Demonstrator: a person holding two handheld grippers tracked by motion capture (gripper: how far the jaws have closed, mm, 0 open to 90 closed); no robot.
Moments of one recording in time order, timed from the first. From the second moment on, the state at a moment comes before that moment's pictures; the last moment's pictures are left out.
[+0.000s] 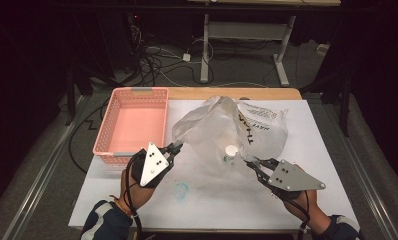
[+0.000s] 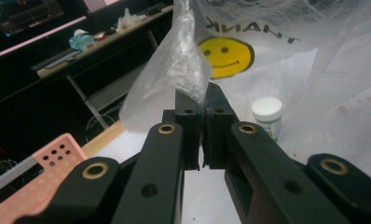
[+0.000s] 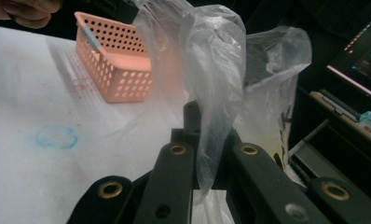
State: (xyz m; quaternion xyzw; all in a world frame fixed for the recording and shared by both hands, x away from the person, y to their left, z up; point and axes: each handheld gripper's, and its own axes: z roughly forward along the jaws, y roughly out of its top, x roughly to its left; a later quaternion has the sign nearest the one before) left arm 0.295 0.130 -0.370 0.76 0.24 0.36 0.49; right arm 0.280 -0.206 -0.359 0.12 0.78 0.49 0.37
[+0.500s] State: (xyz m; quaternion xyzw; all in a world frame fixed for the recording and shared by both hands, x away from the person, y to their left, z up) left arm 0.305 0.120 -0.332 0.73 0.22 0.39 0.51; right arm 0.296 -0.225 -0.318 0.14 0.74 0.52 0.41
